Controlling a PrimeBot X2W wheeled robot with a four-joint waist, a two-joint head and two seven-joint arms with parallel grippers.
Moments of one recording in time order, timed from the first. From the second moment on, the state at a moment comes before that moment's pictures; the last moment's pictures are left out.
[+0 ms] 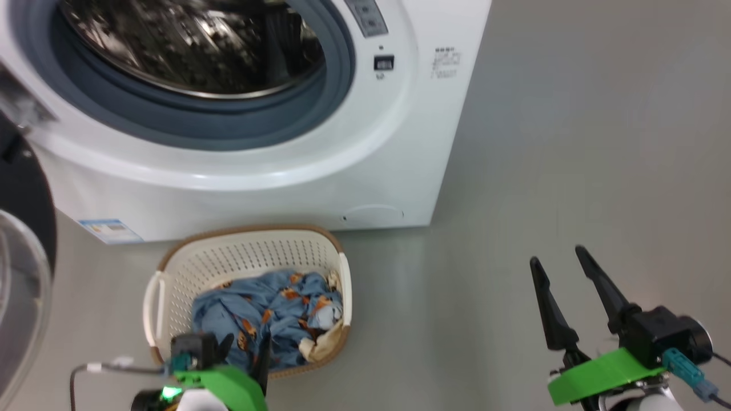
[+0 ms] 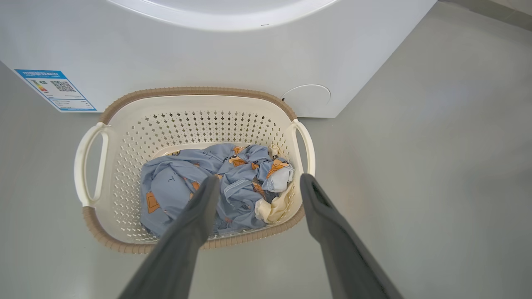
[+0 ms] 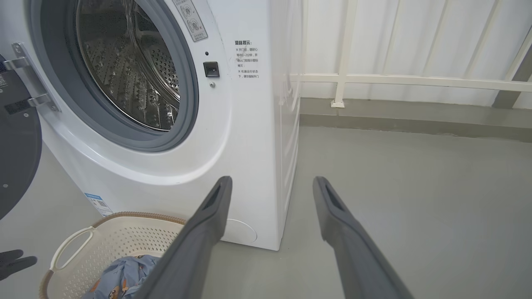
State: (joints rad) left arm -0.29 0.04 -0.31 0.71 -0.38 -0.08 -0.07; right arm -0.04 -0.05 0.00 -0.01 0.08 0.12 -0.20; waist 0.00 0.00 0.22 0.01
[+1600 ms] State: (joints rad) left arm -1.02 0.23 -0.41 1.25 -0.69 -0.13 0.09; right arm -0.34 -0.05 0.16 -0.12 0.24 0.12 -0.25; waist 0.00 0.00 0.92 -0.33
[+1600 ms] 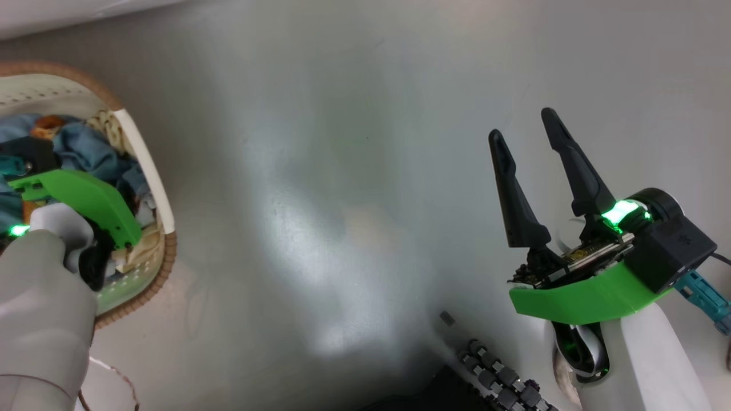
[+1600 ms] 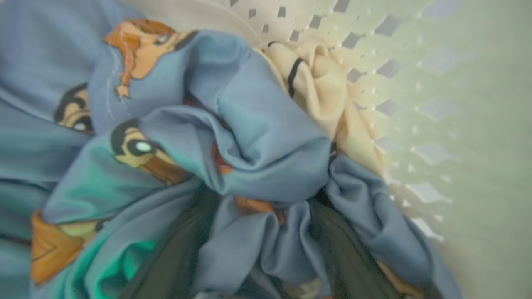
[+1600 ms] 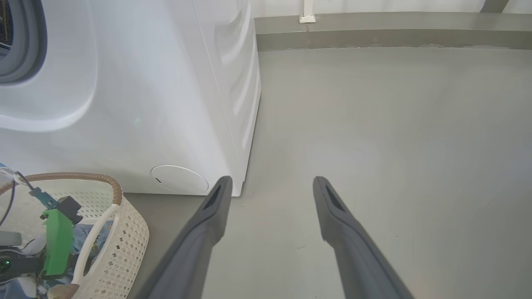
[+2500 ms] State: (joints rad) left arm -1.00 0.20 -0.45 1.29 -0.69 -0.11 -0.10; right arm -0.35 -0.05 0.12 -0.10 0.22 0.12 -0.26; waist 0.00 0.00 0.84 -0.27
